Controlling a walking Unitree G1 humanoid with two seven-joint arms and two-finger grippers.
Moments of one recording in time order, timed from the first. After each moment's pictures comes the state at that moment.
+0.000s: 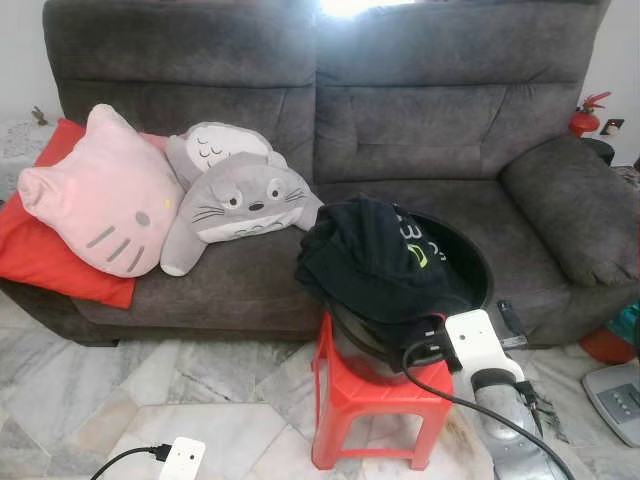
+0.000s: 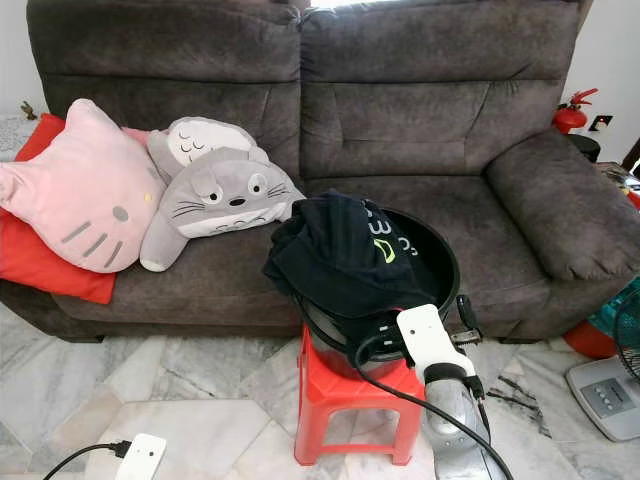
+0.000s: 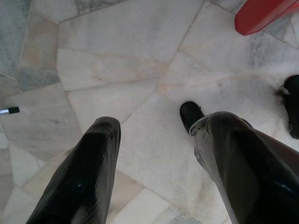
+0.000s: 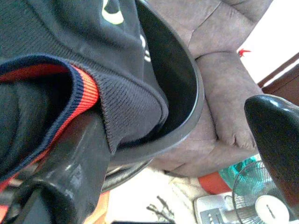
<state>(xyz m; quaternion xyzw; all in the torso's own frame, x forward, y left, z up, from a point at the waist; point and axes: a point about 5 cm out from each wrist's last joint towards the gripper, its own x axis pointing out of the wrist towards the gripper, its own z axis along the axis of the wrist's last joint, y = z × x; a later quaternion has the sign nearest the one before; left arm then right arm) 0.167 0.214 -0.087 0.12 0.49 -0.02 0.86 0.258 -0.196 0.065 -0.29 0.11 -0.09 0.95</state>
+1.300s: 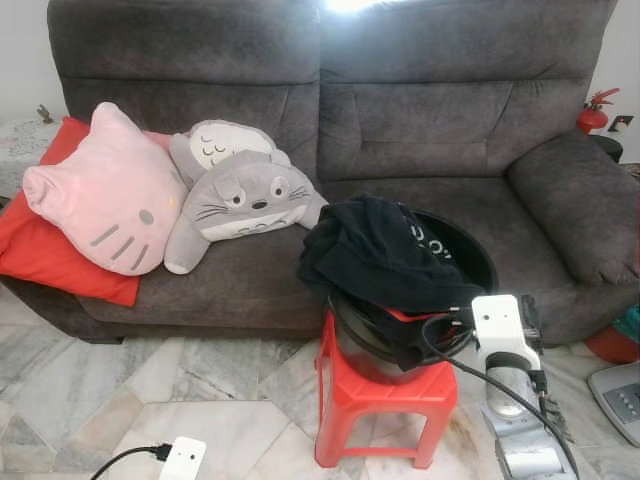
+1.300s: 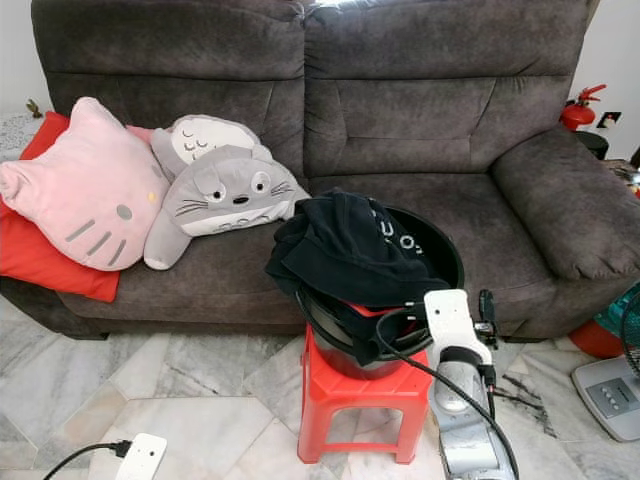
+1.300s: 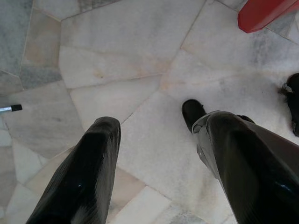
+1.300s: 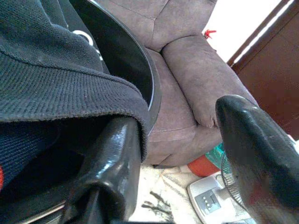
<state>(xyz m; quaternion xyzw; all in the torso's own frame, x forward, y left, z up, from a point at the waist) 0.168 0.214 -0.087 0.13 0.49 -0.02 0.86 0.272 -0.217 0.066 -0.25 0.10 -0.18 0.95</state>
